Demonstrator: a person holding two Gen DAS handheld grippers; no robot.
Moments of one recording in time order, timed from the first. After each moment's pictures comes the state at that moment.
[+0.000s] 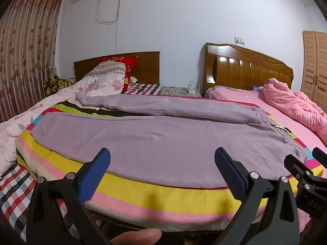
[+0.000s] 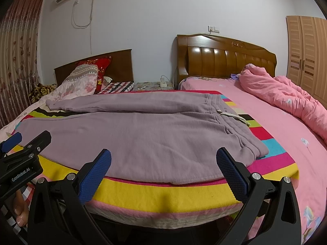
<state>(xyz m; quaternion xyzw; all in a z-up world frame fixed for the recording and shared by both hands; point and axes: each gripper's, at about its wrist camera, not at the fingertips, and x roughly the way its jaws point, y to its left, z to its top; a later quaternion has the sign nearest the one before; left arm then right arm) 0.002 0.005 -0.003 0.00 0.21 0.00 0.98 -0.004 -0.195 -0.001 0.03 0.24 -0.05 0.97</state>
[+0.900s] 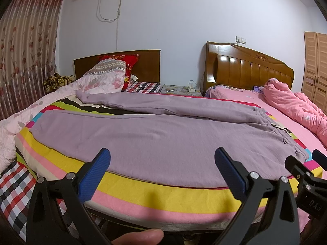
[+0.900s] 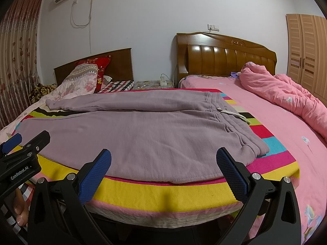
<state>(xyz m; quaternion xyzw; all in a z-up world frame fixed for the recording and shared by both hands) 0.003 0.006 -0.004 -0.01 0.21 0.00 0.98 -0.003 -0.199 -0.009 0.03 0.25 -0.05 0.97</state>
